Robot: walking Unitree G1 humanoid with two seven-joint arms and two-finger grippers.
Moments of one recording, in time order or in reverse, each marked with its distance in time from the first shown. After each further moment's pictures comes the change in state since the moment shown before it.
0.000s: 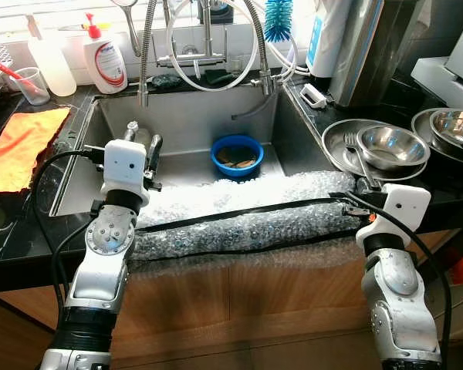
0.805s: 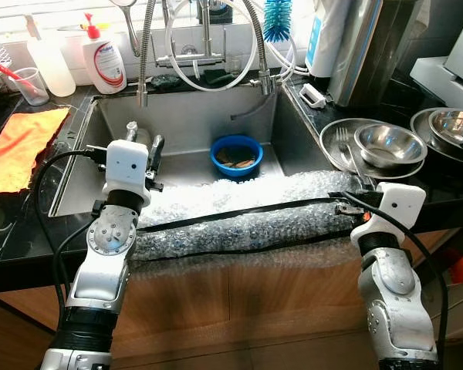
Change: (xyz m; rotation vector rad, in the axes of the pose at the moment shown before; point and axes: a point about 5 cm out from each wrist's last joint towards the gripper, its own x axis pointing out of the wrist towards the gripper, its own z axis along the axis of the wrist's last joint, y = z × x) left arm 0.000 -0.002 0.000 0.004 -0.001 -0.007; right arm 0.001 0.009 0.004 0.033 -0.034 0.068
